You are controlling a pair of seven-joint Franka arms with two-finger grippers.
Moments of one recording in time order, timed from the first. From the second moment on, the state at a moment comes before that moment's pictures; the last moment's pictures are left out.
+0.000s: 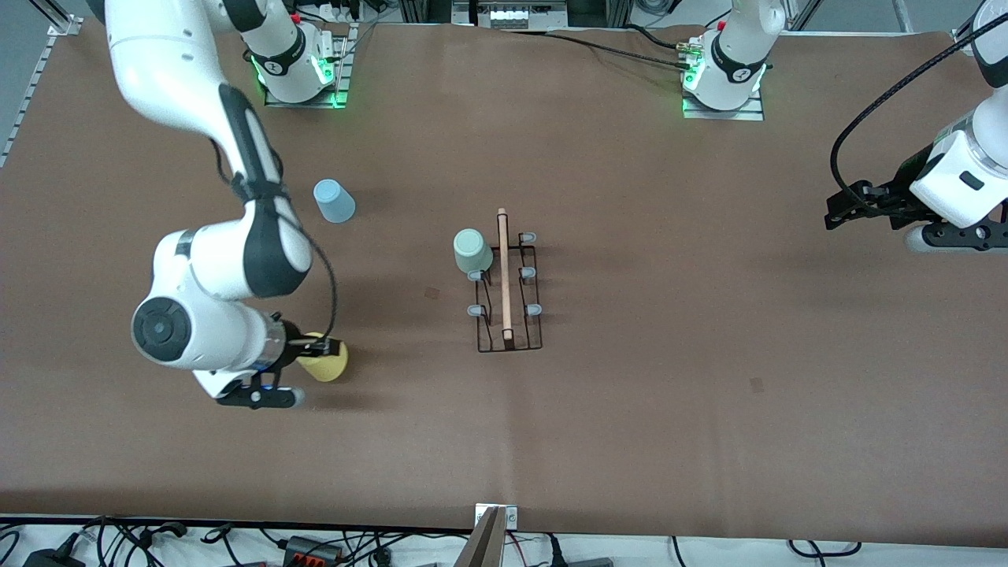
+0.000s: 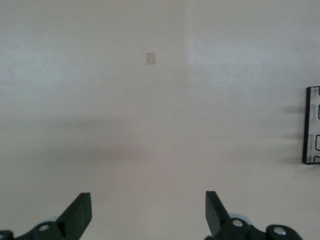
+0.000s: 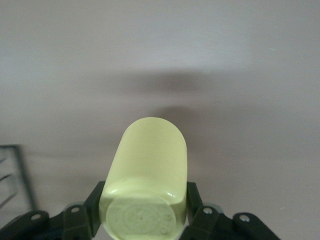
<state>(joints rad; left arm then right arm) 0.07 0.05 -0.09 -1.65 -0.02 1.65 -0.05 0.39 0.78 -0.16 -1.10 0.24 1.80 0.23</state>
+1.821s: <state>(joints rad) 0.07 0.05 -0.09 -1.65 -0.02 1.65 -0.05 0.70 0.83 -0.12 -1.09 0.24 1.95 0.70</state>
